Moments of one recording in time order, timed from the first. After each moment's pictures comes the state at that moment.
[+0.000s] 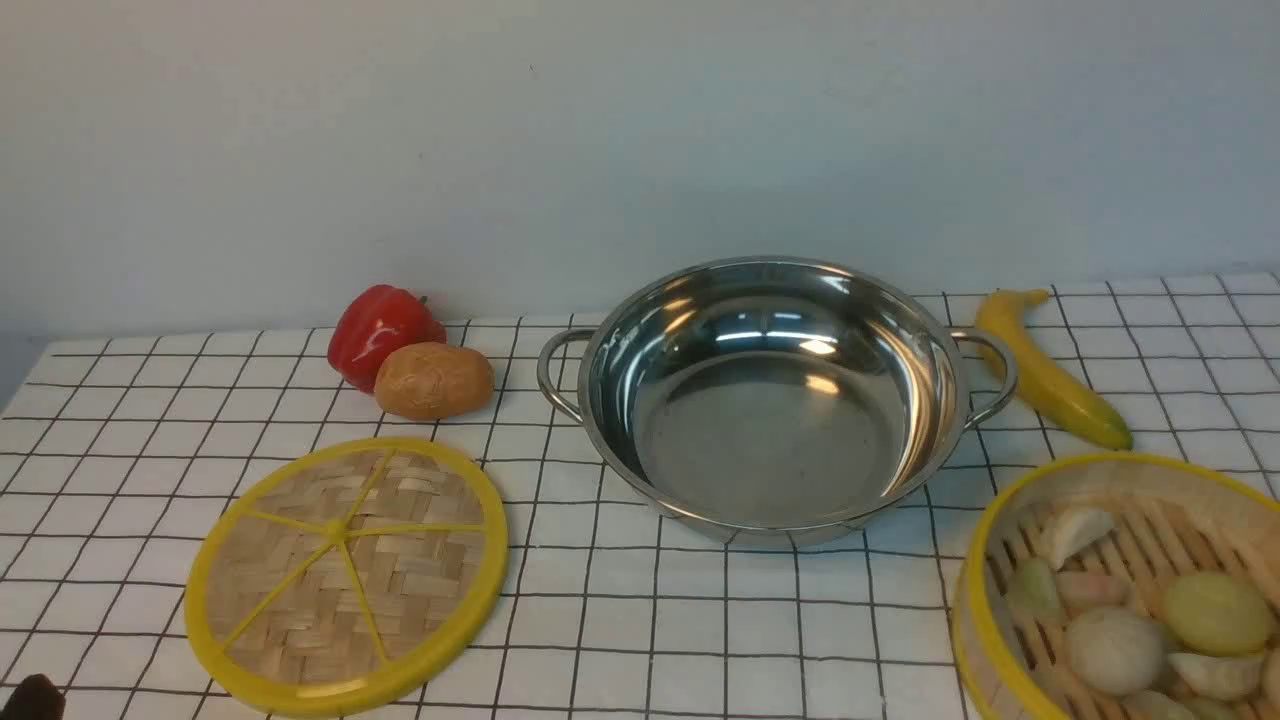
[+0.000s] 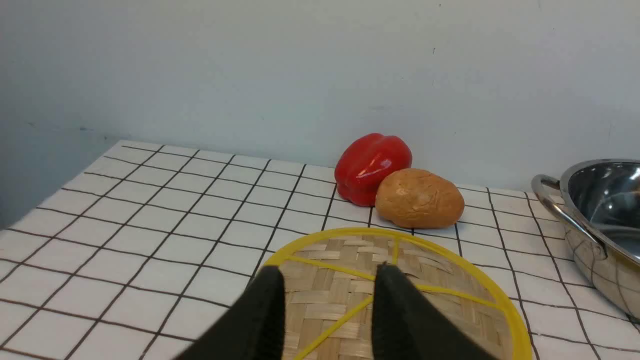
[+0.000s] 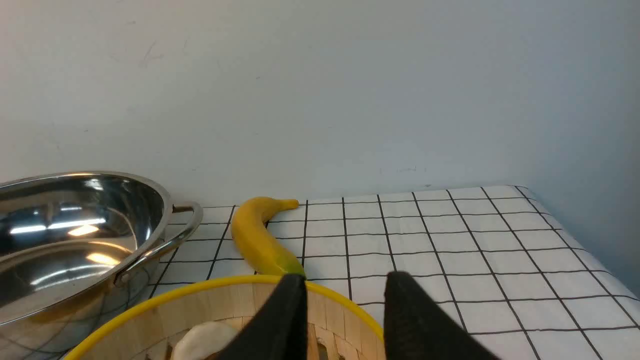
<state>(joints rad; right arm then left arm) -0.11 0.00 -0.03 0.05 0.27 0.10 0.06 0.00 0.01 0.14 0.21 -0.27</state>
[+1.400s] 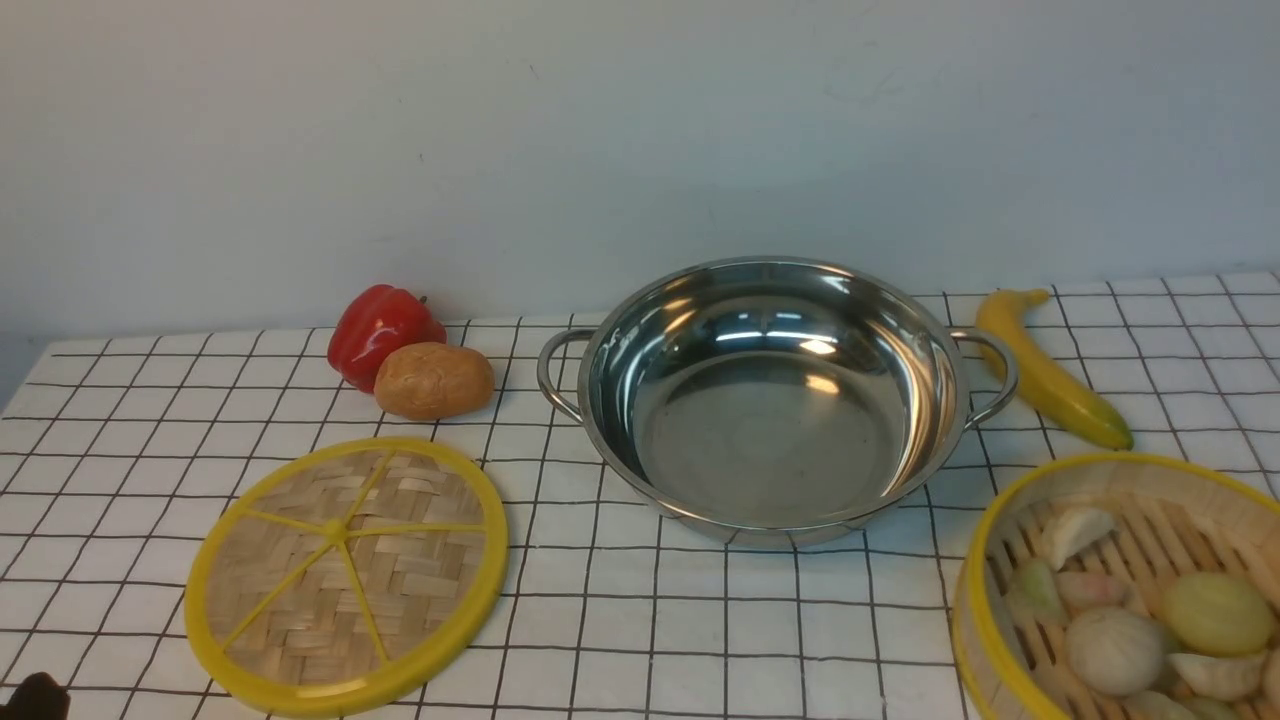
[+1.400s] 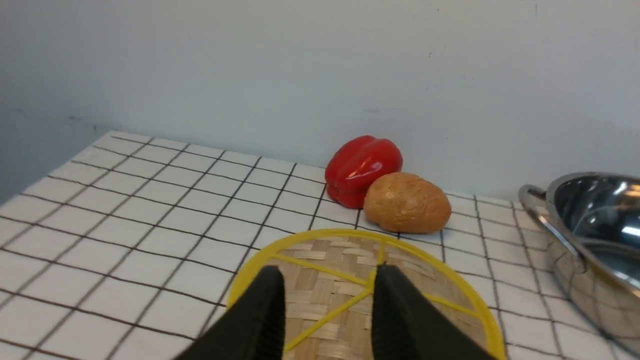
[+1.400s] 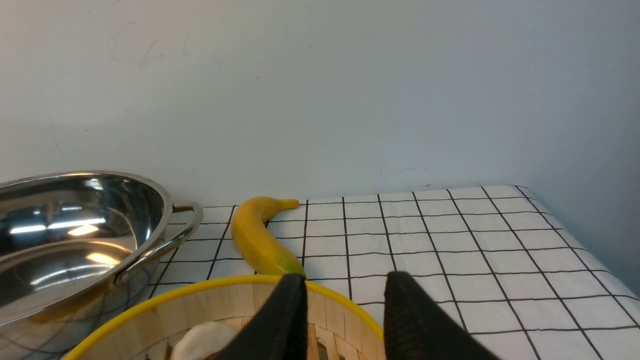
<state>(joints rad) -0.11 0.00 -0.03 0.05 0.27 0.10 0.06 0.00 0.01 0.06 0.21 -0.30</state>
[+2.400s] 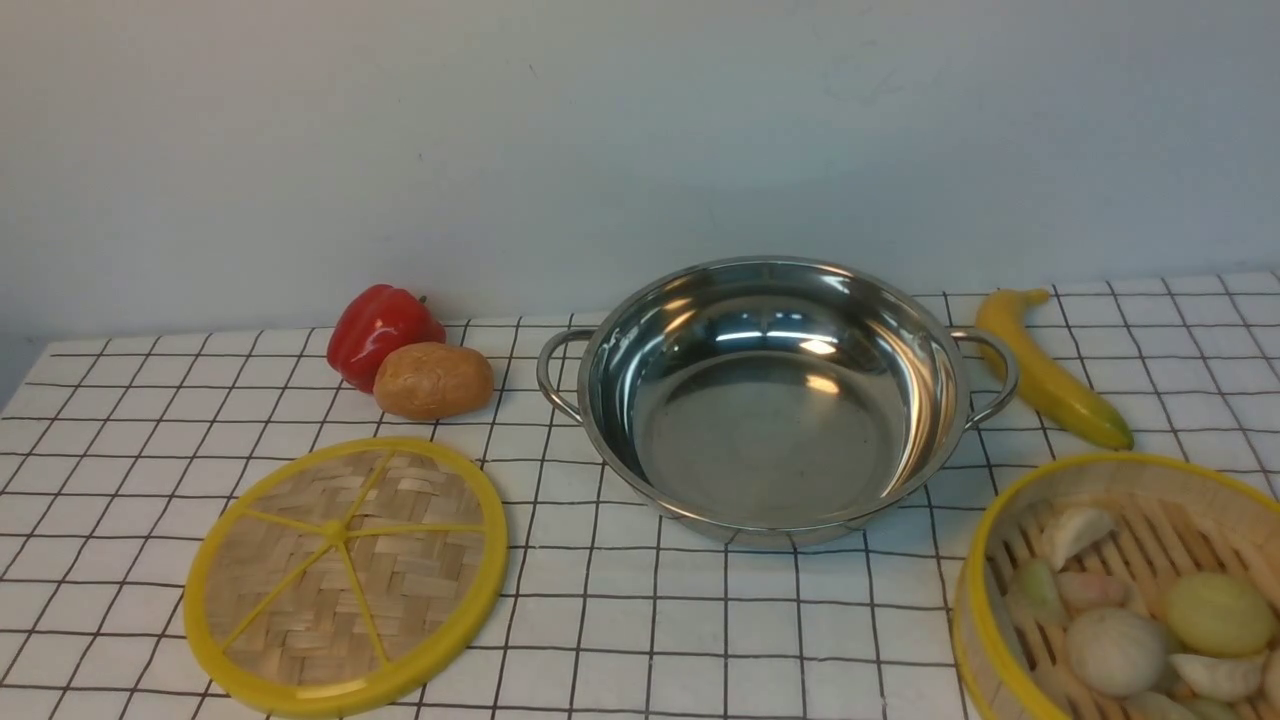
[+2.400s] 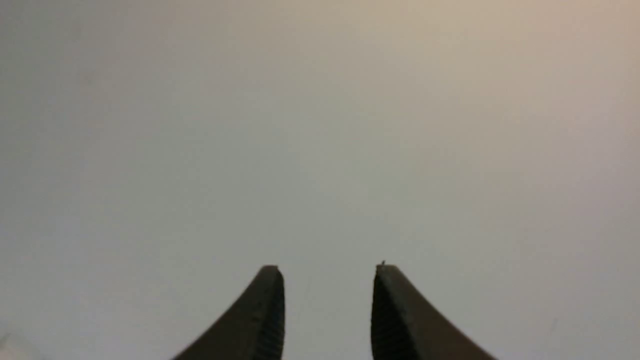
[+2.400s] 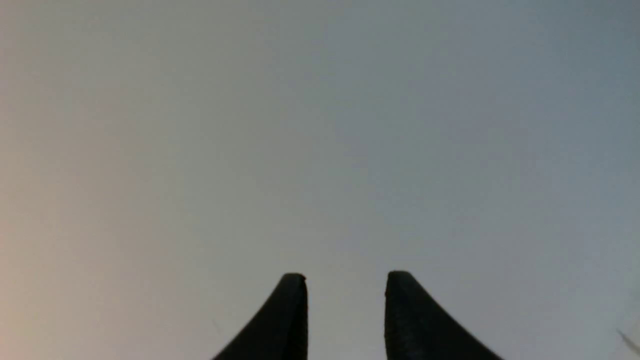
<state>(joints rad) -0.11 0.00 -0.15 0.68 -0.15 0.35 0.06 0.00 0.01 -0.25 -0.40 -0.41</state>
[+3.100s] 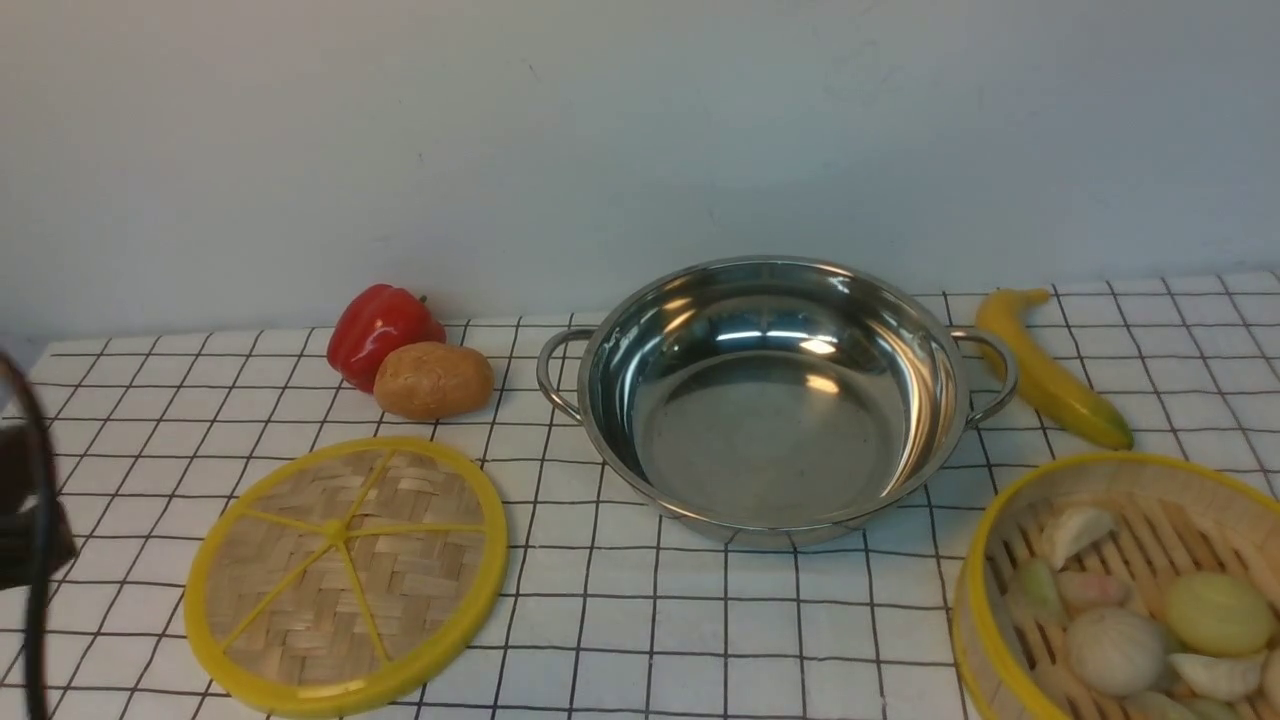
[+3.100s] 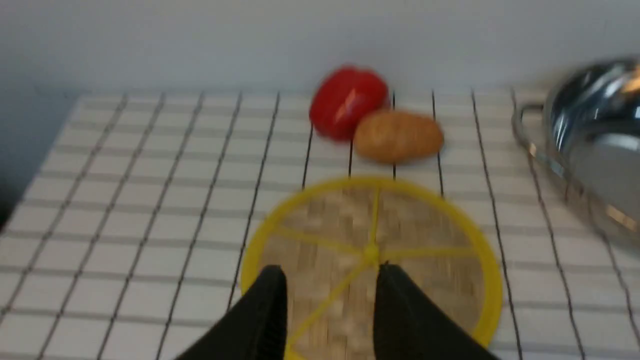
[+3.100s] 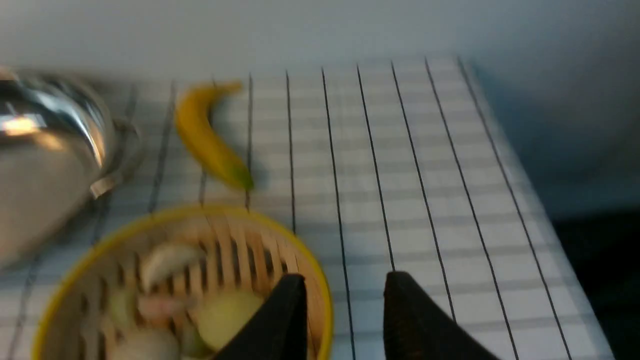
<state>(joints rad) -0.11 0.76 -0.94 -0.10 1.11 0.15 0.06 0.76 -0.69 -0.05 0.66 0.06</state>
